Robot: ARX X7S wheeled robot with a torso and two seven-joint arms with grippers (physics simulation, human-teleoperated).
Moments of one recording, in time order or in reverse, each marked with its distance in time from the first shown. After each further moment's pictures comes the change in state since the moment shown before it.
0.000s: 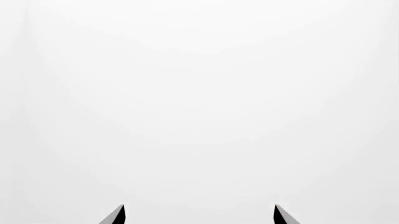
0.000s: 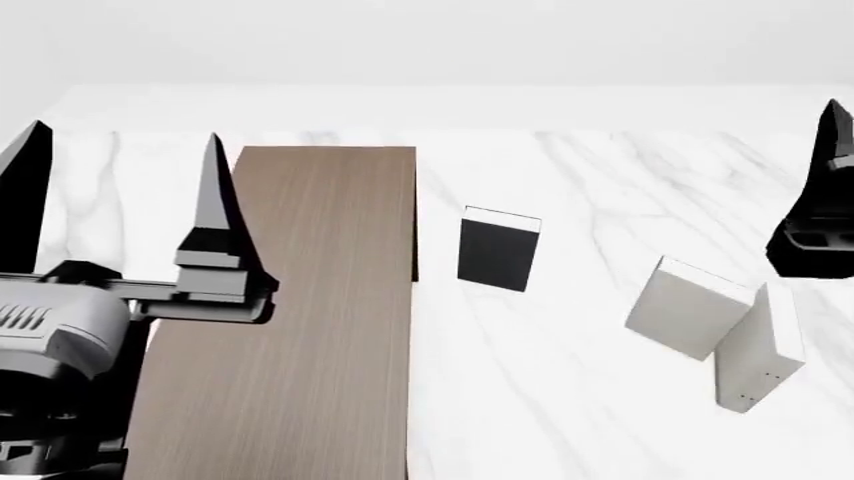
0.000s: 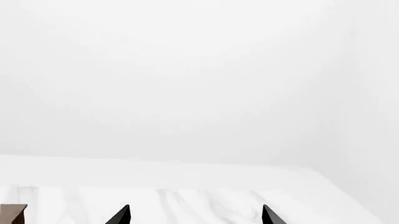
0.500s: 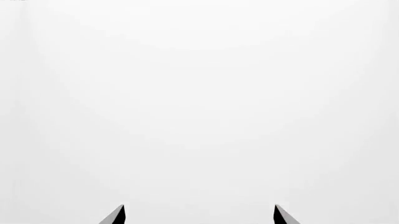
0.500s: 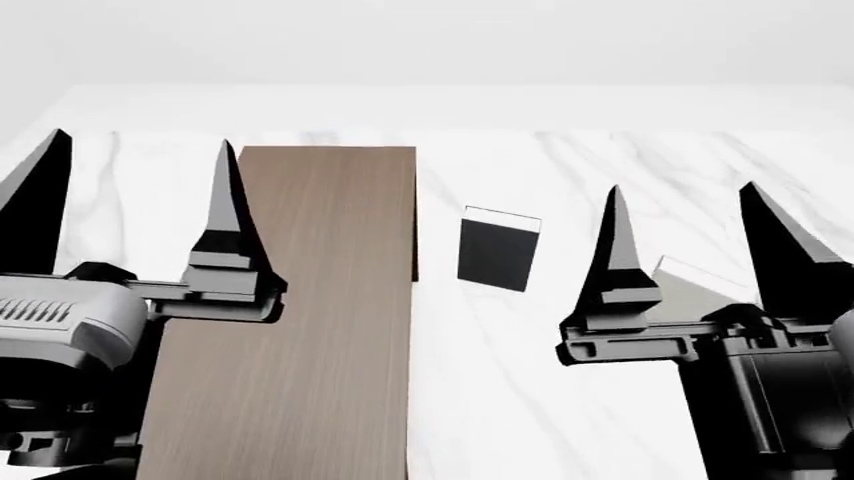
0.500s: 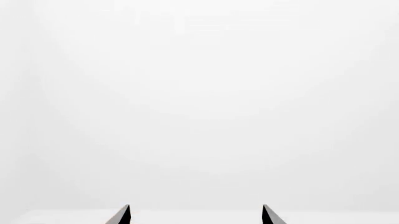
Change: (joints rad) left arm 0.035 0.115 -0.053 -0.008 0.079 -0.060 0.116; right arm -0.692 -0.517 -0.032 -0.083 -0.962 -0.197 -0.106
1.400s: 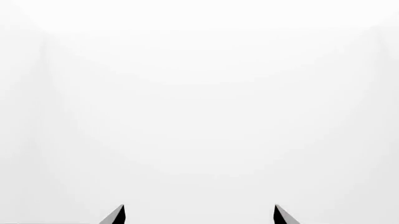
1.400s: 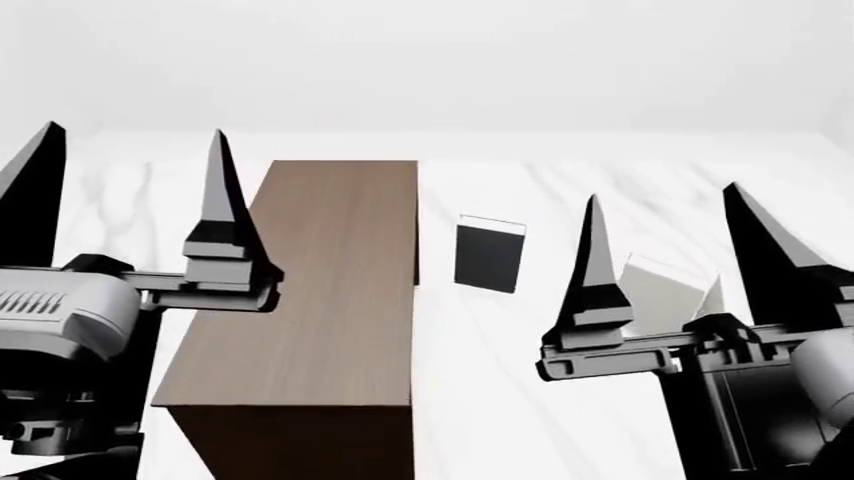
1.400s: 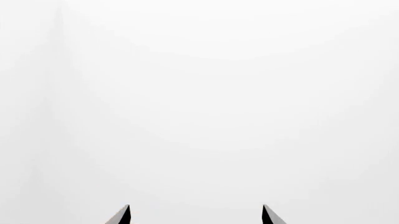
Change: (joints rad) left arm 0.019 0.177 -0.093 0.003 0.155 -0.070 0.204; right arm -0.043 -0.059 0.007 -0.015 -0.132 0.075 -0.067
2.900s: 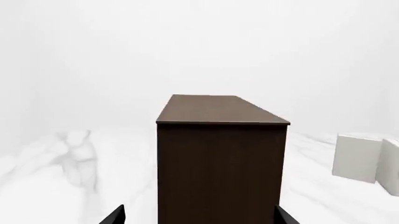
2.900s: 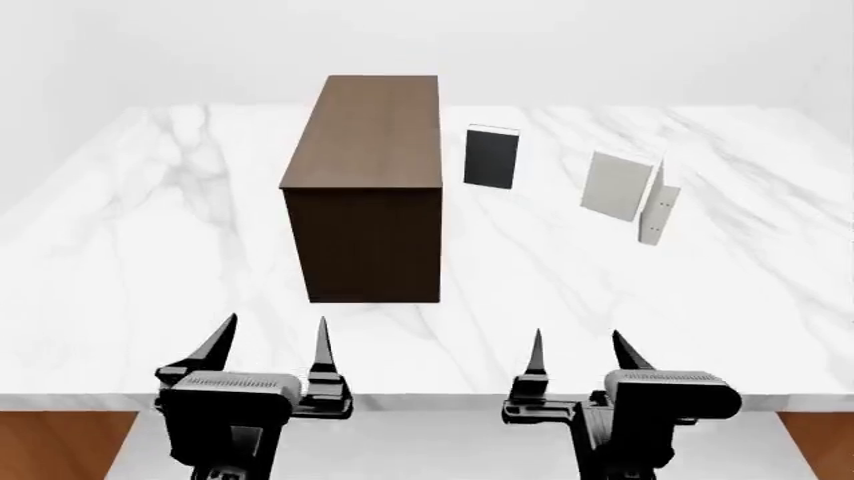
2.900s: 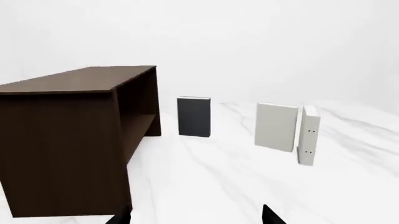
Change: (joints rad) left arm 0.366 0.308 0.038 -0.727 0.370 0.588 0.369; right arm -0.503 -0.847 0.539 0.714 -0.689 -0.075 -0.933
